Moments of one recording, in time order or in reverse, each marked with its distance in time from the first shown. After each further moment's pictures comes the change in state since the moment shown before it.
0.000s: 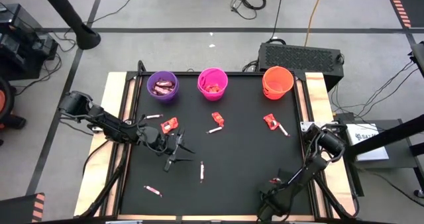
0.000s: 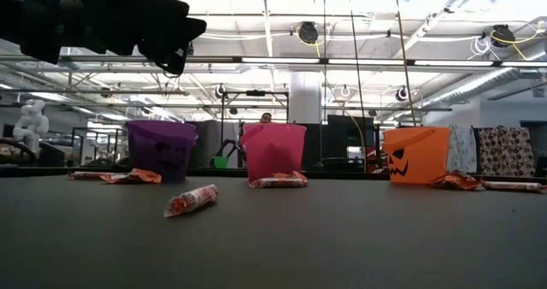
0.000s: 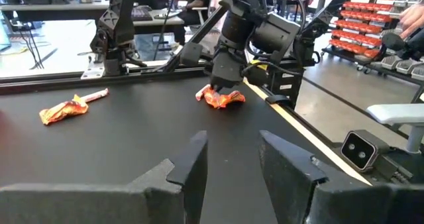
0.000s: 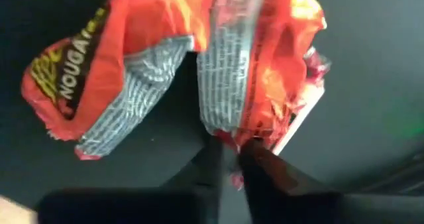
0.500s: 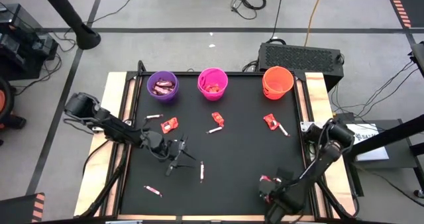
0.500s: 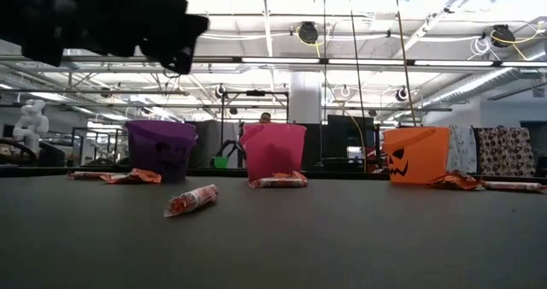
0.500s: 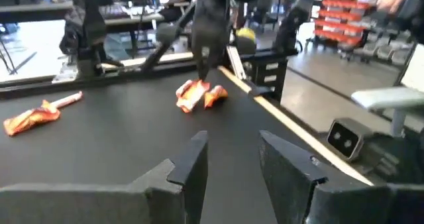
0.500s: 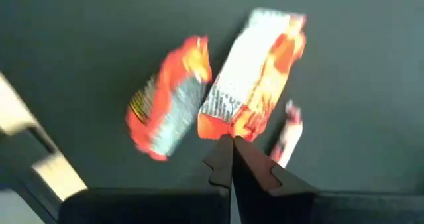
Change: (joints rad) left arm -0.042 0.112 0.048 0.045 0.027 0.041; right arm 0.038 -0.148 0.002 0.081 0.268 0.089
